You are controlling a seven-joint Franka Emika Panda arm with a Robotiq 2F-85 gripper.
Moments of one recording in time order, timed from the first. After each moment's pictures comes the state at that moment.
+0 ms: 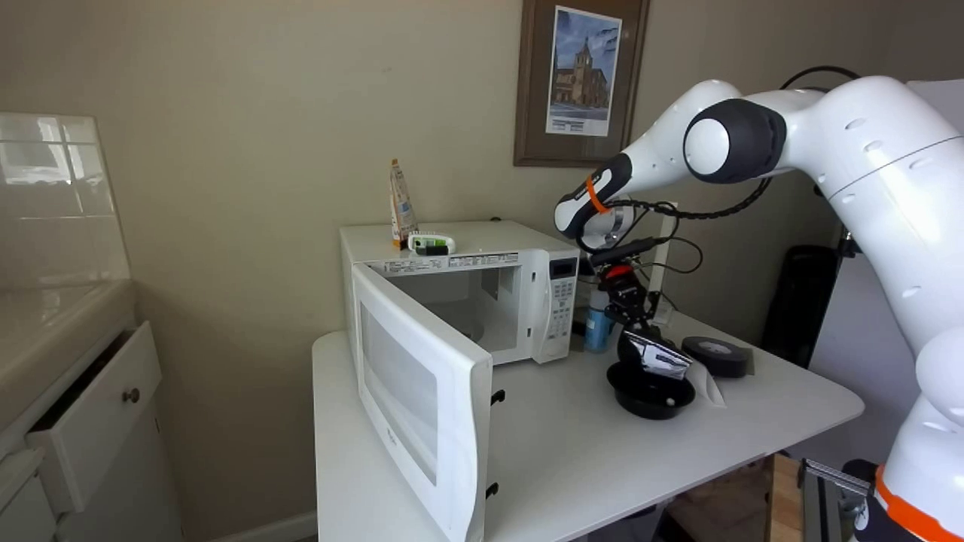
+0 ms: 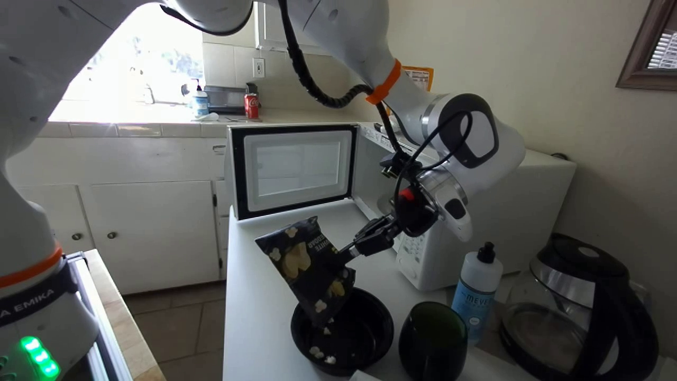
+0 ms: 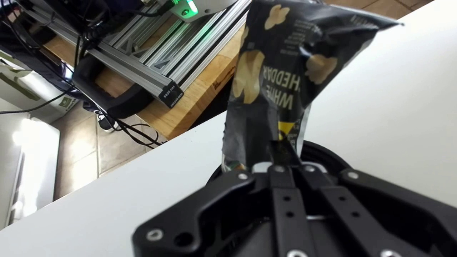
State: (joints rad) arm -0.37 0.70 -0.29 -1.51 0.09 1.26 0.31
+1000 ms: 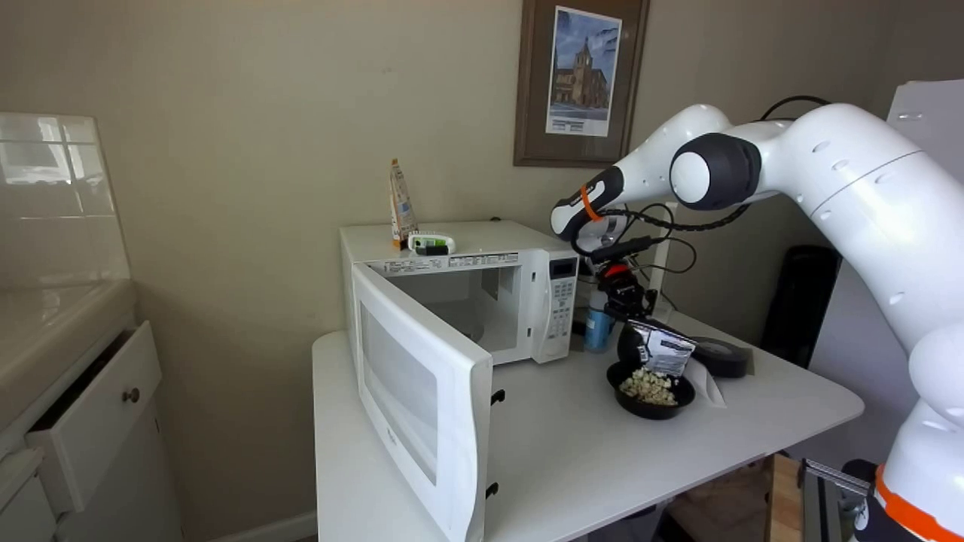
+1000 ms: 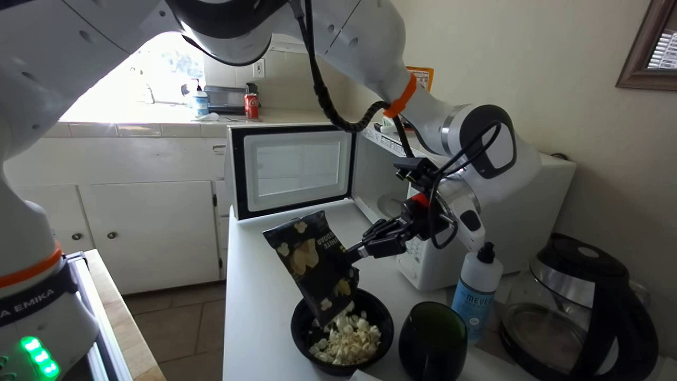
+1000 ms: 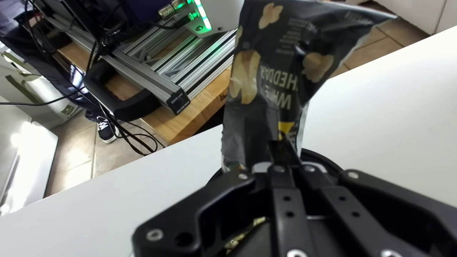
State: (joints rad) arm -0.41 0.83 -0.29 -1.31 0.10 1.10 0.21
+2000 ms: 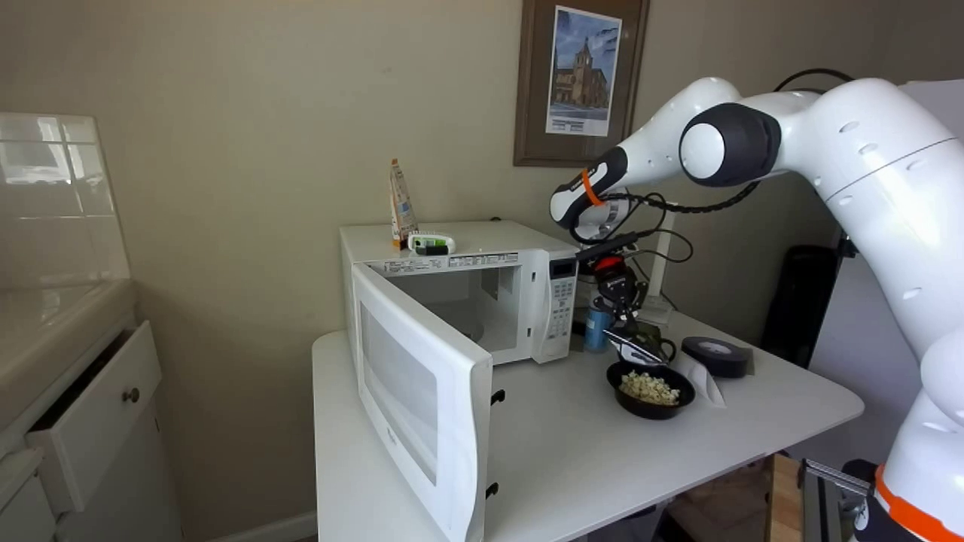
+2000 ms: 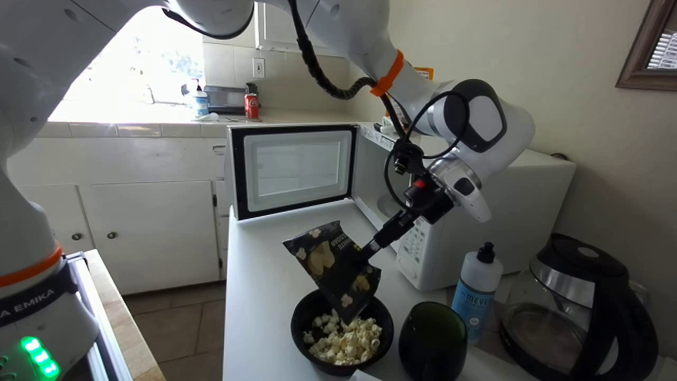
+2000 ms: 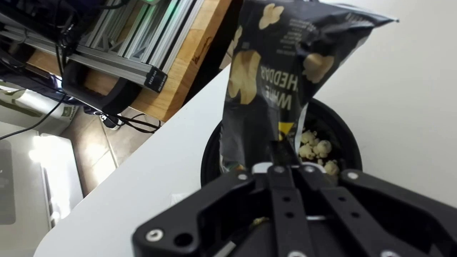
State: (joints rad) arm -0.34 0.70 -0.33 -1.45 0.11 1.34 0.56
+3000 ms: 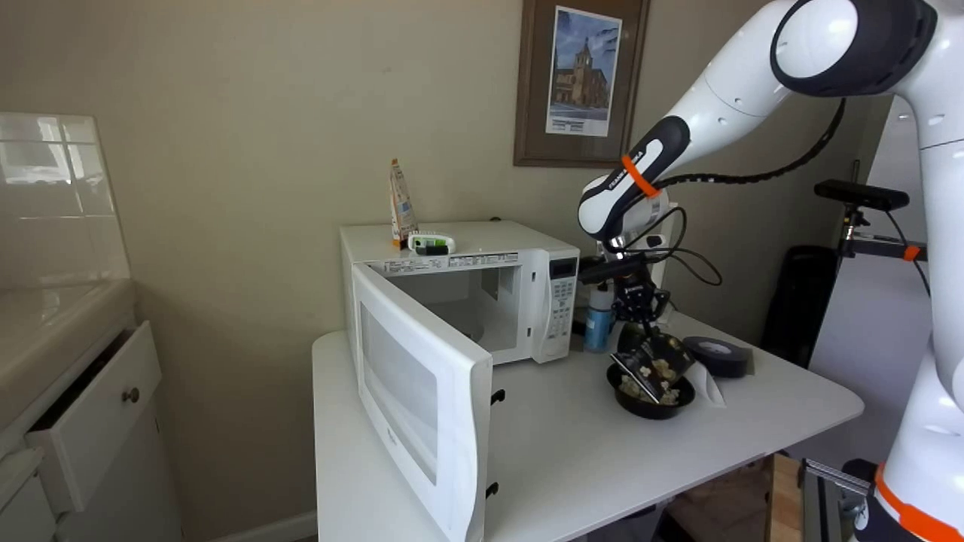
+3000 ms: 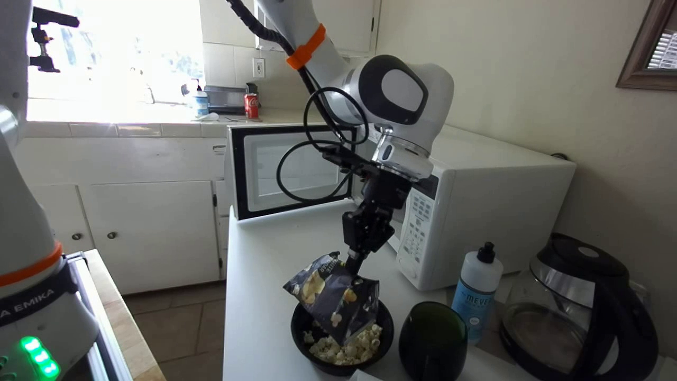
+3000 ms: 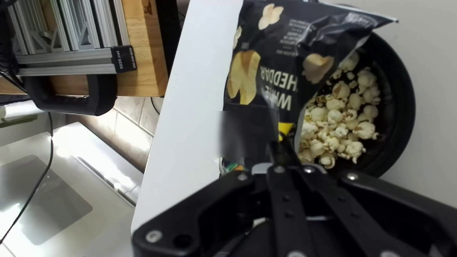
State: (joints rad) arm -0.17 0.28 -0.38 -2.08 -0.17 1.93 1.18
